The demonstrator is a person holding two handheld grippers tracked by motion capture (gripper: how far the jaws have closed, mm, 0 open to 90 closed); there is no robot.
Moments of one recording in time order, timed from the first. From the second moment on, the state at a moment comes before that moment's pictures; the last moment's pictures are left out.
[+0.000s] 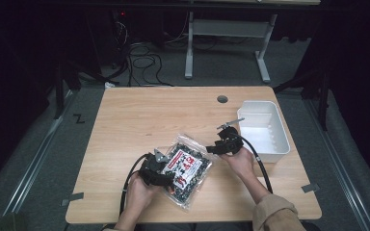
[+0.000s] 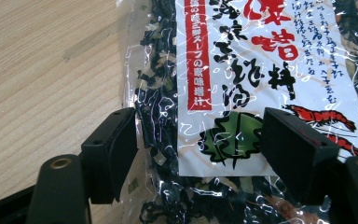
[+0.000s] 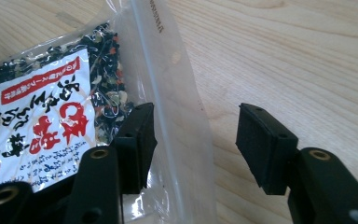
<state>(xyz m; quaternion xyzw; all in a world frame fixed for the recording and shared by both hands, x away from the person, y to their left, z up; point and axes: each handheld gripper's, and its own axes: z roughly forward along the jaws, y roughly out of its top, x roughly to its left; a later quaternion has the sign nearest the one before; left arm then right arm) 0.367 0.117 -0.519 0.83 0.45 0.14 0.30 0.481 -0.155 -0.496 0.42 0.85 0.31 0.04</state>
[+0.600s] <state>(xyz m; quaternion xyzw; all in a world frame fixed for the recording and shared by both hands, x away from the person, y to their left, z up) 0.370 0.121 -0.520 0.82 0.47 0.15 0.29 0.464 -0.162 -0.496 0.39 0.87 0.31 0.00</state>
